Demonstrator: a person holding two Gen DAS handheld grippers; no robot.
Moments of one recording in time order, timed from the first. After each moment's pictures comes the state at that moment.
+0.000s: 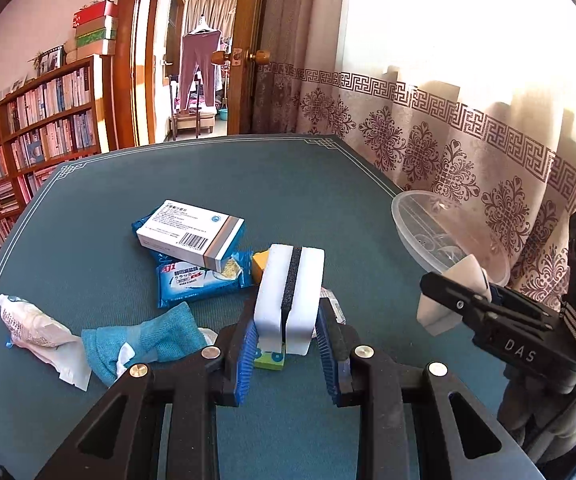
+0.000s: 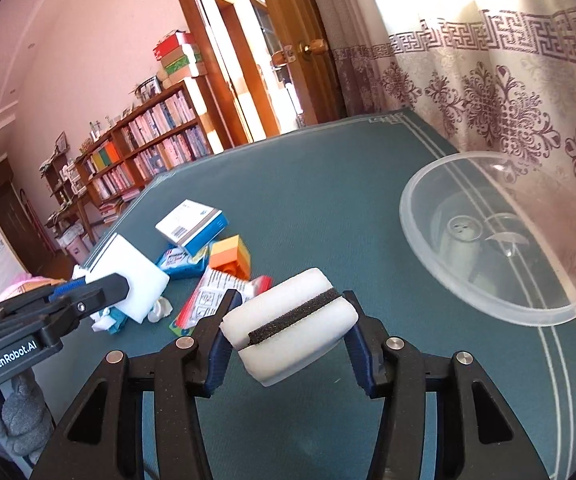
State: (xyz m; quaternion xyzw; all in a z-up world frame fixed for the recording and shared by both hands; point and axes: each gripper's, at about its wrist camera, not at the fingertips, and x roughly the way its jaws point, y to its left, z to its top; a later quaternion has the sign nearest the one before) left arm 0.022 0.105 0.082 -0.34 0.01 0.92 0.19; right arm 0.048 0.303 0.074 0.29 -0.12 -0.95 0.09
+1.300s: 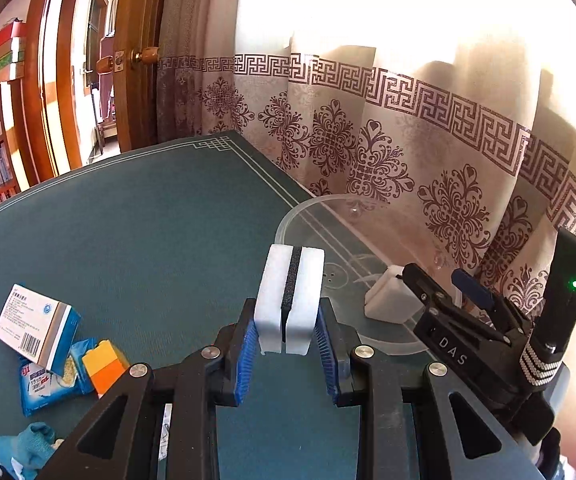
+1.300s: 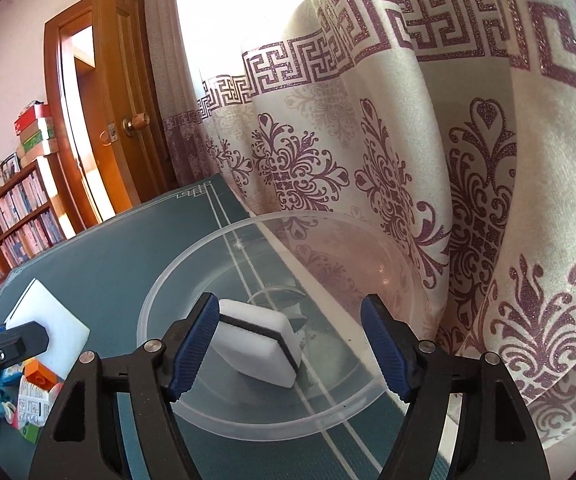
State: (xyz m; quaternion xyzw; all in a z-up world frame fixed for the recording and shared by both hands) left arm -0.034 0.241 0.088 -0.35 0.05 0.88 0.31; right arm 0.037 0.419 0.062 0.23 -0.13 -0.95 -0.19
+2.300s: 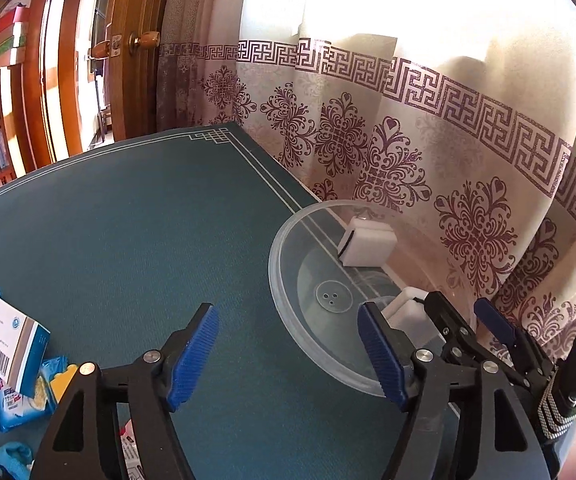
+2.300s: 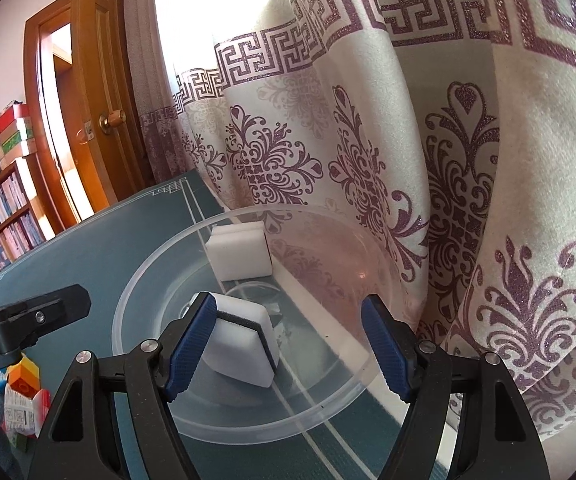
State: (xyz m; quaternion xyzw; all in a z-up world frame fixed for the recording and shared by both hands) left arm -0.063 0.260 0.073 -0.37 0.03 0.88 0.30; right arm 0.033 0.428 0.059 0.24 -0.14 -0.93 -0.23
